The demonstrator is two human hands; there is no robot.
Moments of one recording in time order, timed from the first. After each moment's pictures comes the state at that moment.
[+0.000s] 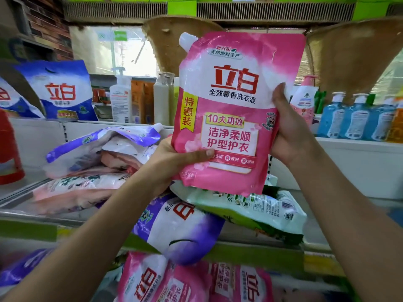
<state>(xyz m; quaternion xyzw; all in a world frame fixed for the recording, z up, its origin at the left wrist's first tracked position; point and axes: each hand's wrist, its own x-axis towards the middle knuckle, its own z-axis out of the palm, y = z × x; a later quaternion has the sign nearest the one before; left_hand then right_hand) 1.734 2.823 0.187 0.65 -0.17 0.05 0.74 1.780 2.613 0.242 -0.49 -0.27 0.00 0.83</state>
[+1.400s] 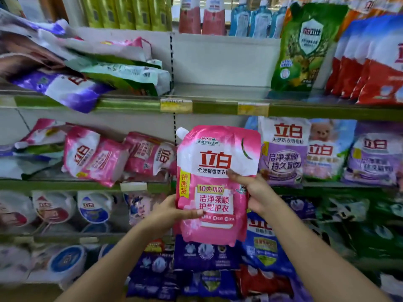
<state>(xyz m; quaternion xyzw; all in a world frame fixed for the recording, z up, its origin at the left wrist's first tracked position) 1.488 2.542 -0.109 0.70 -0.04 -0.23 0.67 1.520 2.318 -0.076 -0.57 0.08 0.08 0.81</state>
